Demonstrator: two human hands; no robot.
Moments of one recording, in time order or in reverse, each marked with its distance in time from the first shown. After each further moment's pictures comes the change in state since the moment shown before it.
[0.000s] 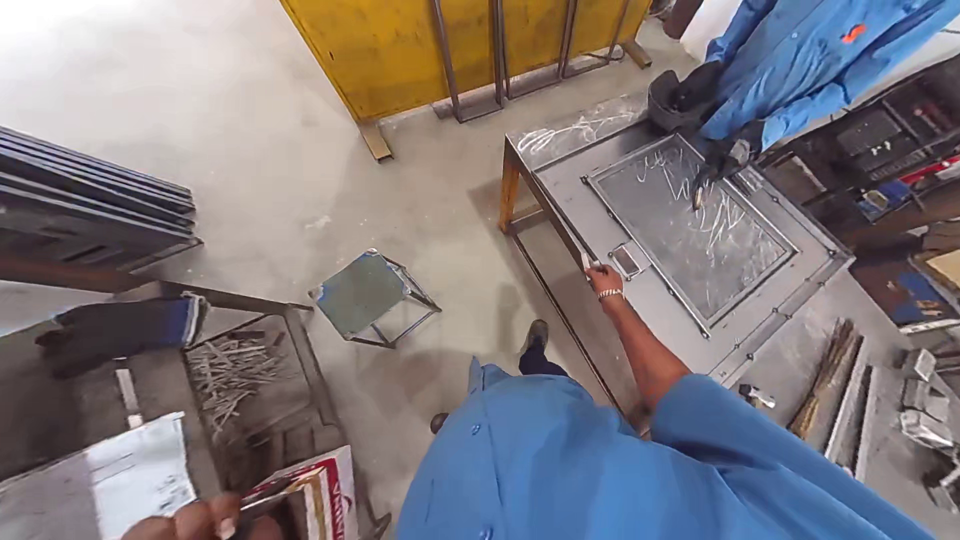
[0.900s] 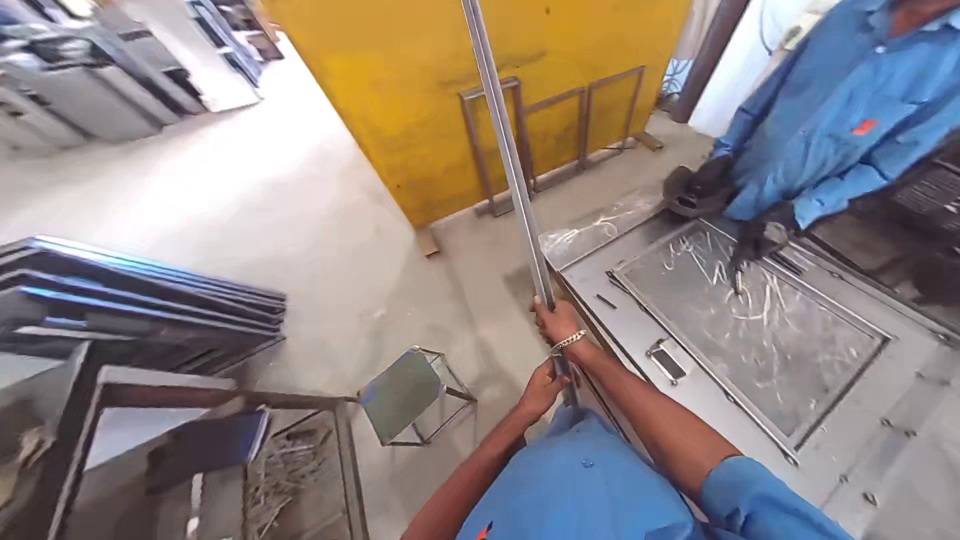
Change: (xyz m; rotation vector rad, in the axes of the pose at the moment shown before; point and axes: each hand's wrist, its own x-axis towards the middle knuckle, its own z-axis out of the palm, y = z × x) left_hand -0.018 -0.356 0.251 0.390 -1.169 -0.657; right_hand -0.031 -0.269 0.041 0.399 -0.481 -0.322
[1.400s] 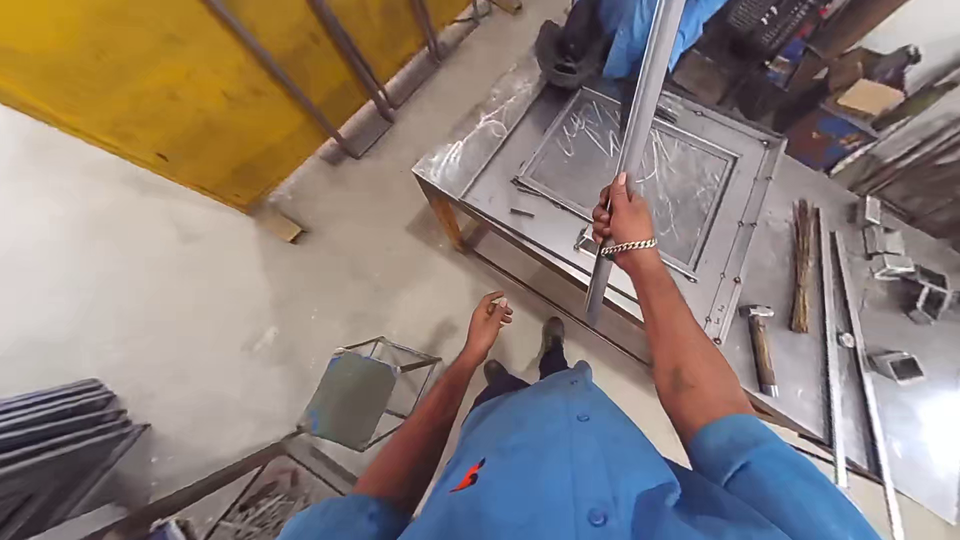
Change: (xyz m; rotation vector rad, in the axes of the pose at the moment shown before) left_hand 0.026 -0.041 -0.034 0.261 -0.156 -0.346; right_hand -0.105 0.024 -0.158 0.421 0.644 -0.108
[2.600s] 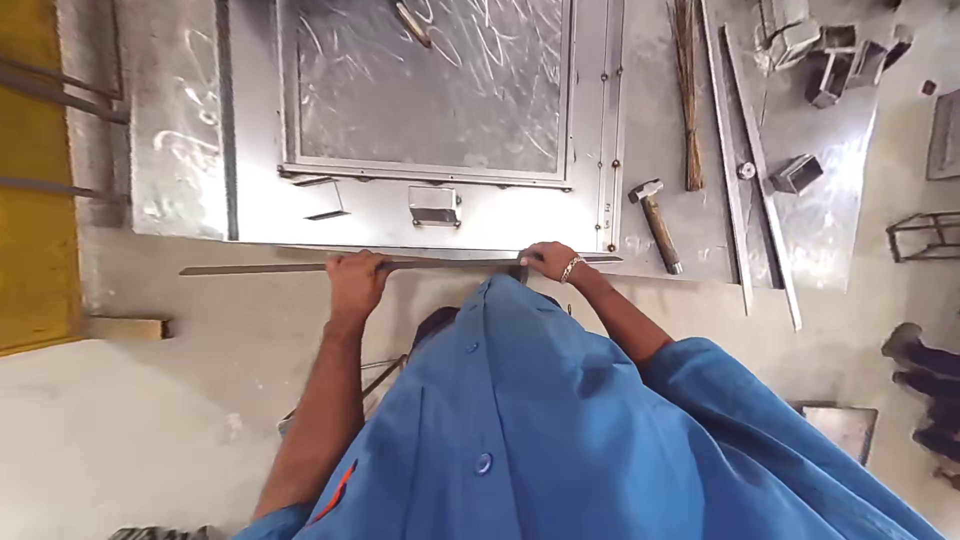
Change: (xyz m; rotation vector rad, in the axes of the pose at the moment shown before) left_hand 0.161 0.071 0.133 1.370 -0.331 0.425; right_hand -0.042 0.205 -0.326 -0.976 -0.246 0.278
